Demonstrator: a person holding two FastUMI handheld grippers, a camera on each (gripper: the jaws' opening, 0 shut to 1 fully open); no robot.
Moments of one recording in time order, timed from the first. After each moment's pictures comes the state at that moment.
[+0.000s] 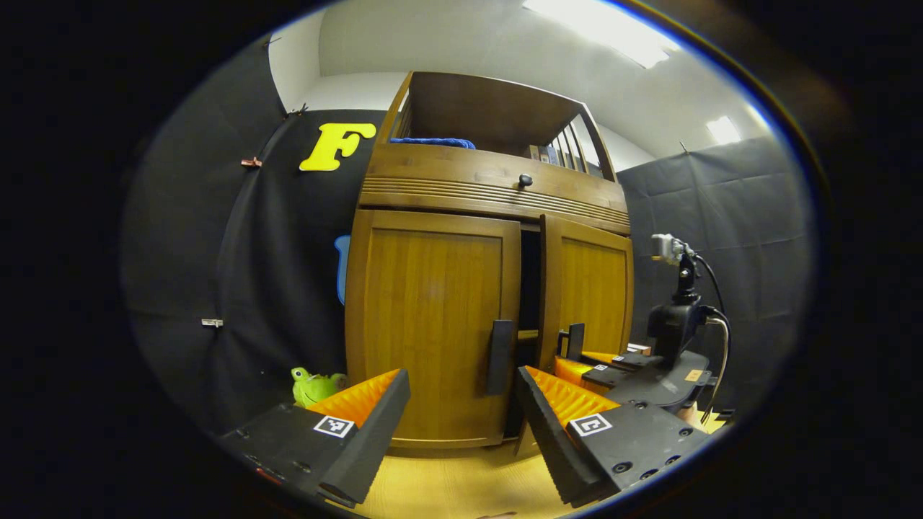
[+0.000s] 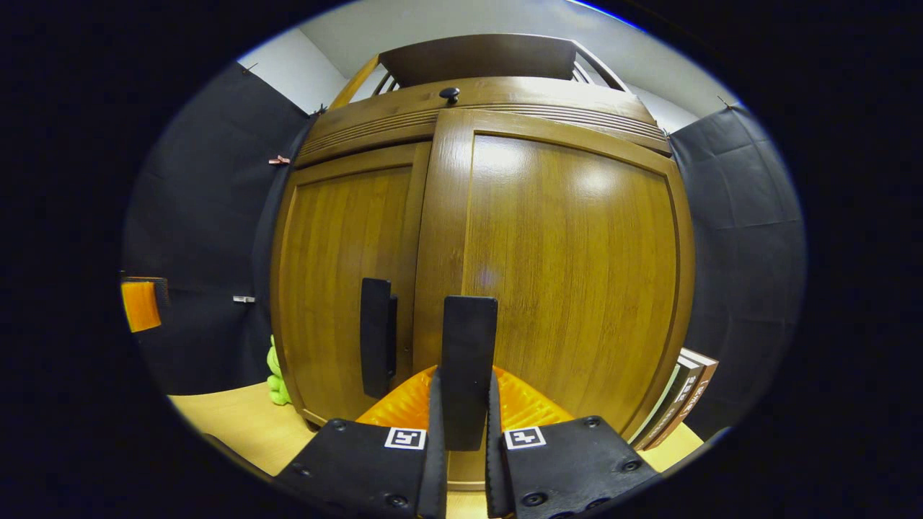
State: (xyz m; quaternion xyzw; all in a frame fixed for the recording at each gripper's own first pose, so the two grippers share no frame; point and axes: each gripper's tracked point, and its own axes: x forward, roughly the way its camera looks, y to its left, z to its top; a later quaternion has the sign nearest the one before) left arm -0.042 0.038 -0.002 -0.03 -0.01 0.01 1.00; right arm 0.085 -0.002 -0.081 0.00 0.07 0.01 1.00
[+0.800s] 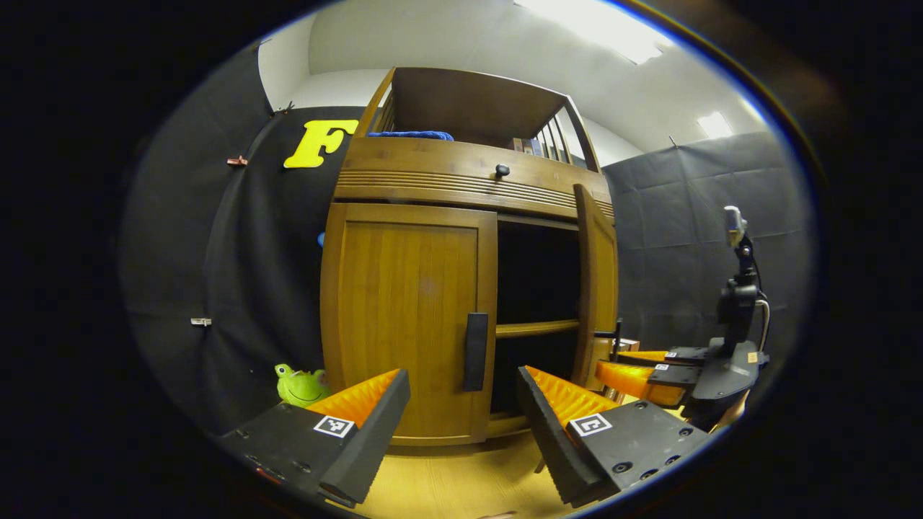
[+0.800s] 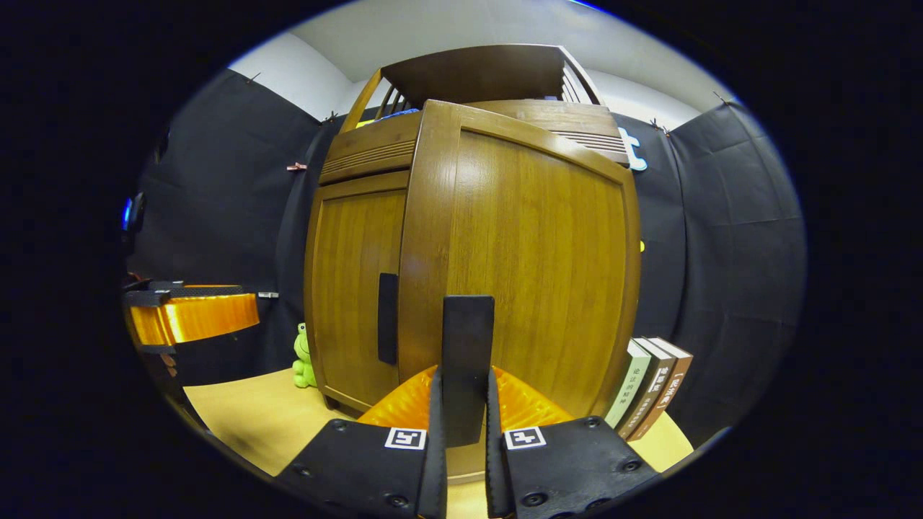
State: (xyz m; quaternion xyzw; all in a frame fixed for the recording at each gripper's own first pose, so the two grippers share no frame) left arm -0.035 0.006 -0.009 -0.02 0.00 -0.02 1.00; right arm -0.004 -0.036 -0.061 0.01 0.08 0.03 1.00
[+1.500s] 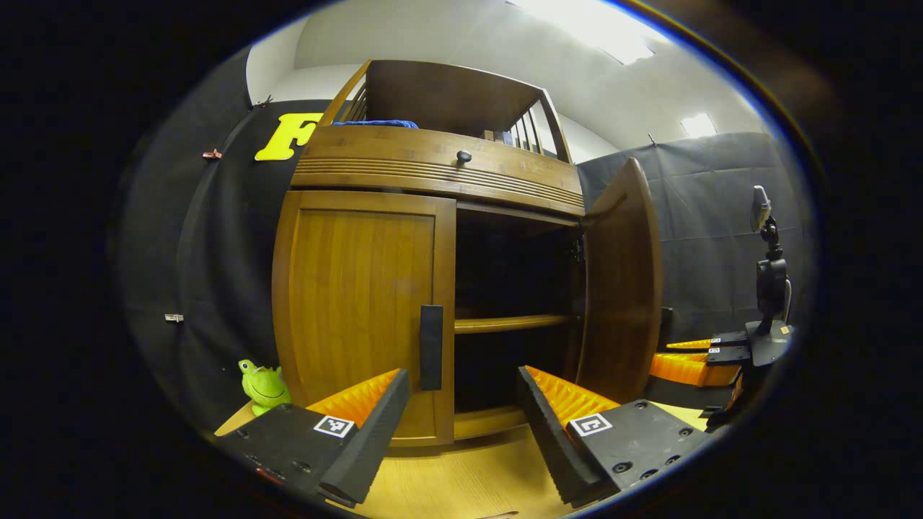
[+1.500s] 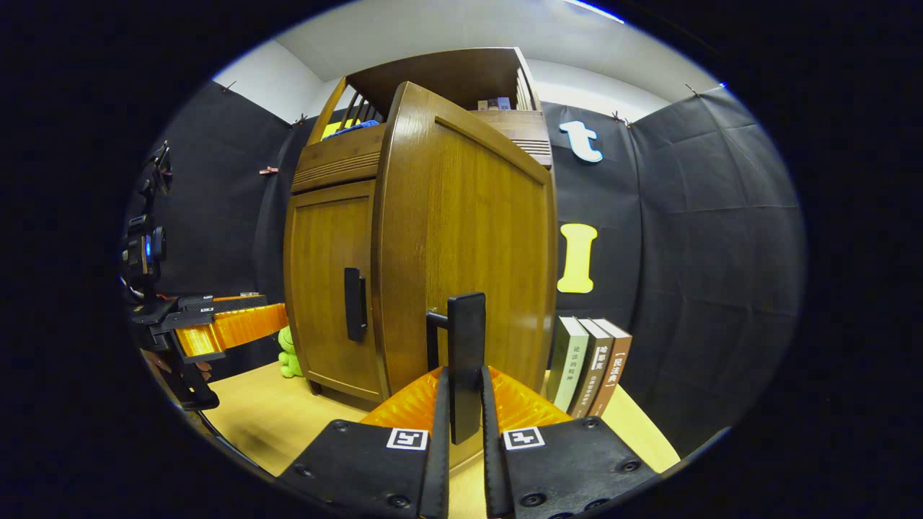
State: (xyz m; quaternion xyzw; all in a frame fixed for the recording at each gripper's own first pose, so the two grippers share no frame) left arm -0.013 -0.041 -0.020 -0.02 0.00 -0.07 1.00; right arm -0.073 -0.102 -0.045 0.02 0.11 -0.04 0.99
